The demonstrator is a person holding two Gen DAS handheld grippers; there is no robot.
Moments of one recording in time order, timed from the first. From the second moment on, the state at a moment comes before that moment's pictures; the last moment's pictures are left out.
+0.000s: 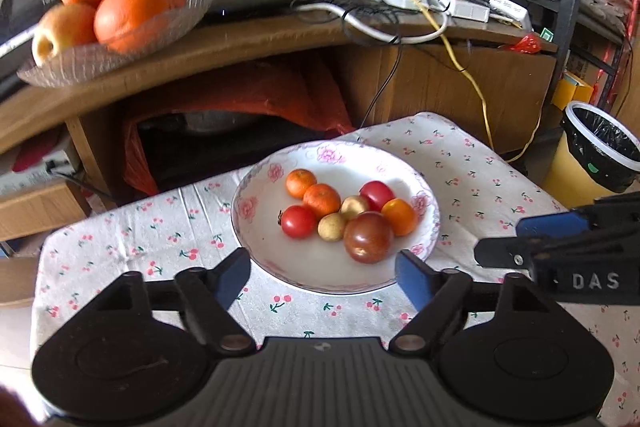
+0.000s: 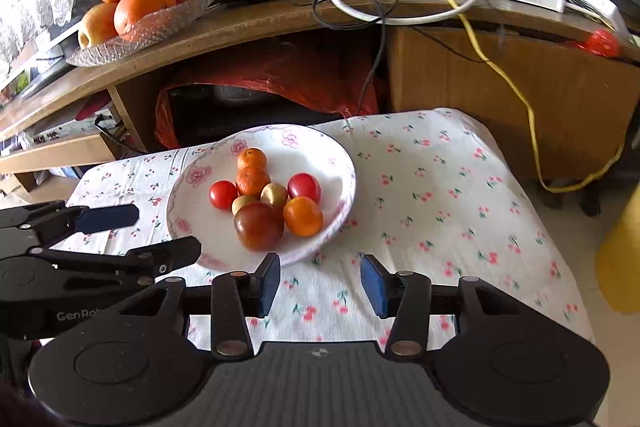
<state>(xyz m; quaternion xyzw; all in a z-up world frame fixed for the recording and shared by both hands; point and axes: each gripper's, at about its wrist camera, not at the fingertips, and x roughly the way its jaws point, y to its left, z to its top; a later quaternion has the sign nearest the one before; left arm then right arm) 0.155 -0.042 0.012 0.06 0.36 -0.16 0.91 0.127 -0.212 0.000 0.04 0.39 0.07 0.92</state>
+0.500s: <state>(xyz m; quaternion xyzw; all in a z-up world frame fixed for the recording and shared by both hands) 0.092 -0.033 0.032 0.03 0.35 -0.14 0.92 0.058 -0.219 0.021 0.05 0.36 0.05 0.93</state>
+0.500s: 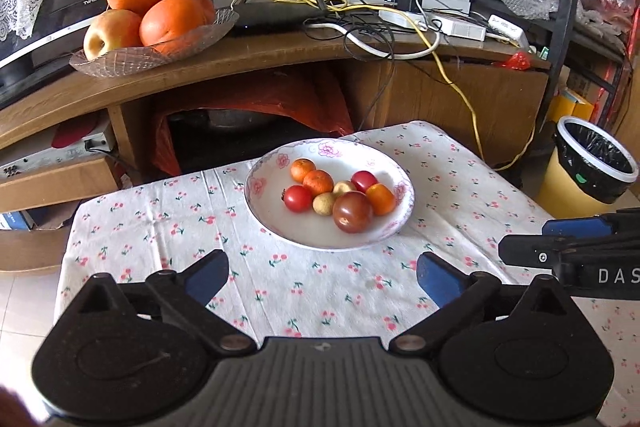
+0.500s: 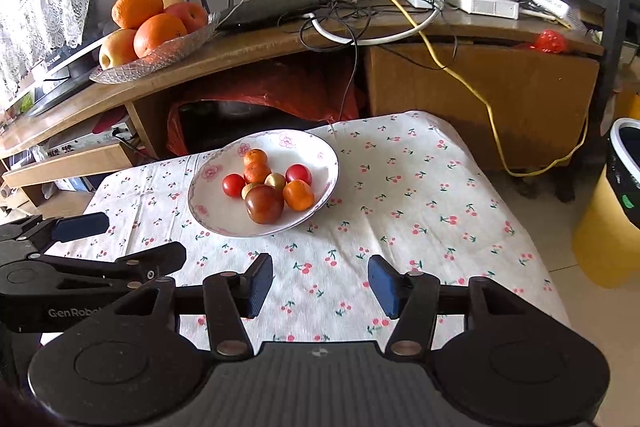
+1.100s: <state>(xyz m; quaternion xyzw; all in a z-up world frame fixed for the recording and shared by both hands) 0.039 -0.030 0.041 0.03 0.35 -0.13 0.93 0.004 -0.210 0.029 0.05 0.34 0.05 0.94</state>
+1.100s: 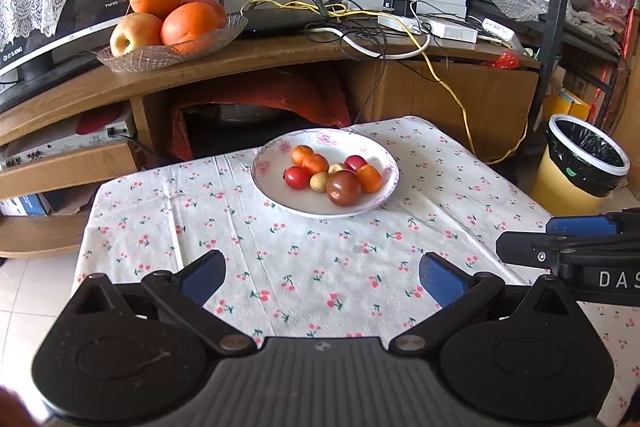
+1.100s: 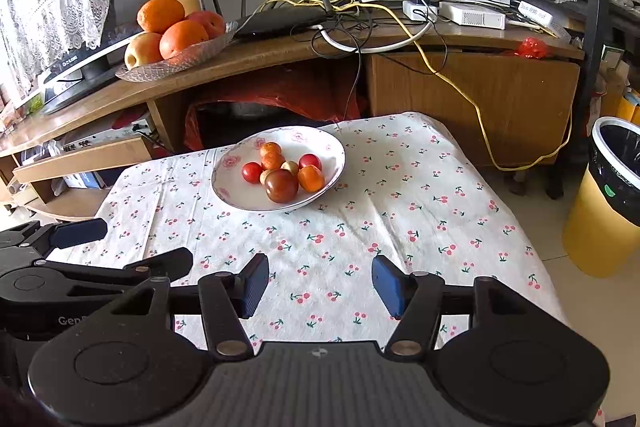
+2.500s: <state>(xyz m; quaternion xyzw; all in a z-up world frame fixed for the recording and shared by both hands) 0.010 -0.019 0.033 -0.01 0.36 -0.11 0.93 -0.030 -0.198 0.021 0.04 0.34 0.06 0.94</state>
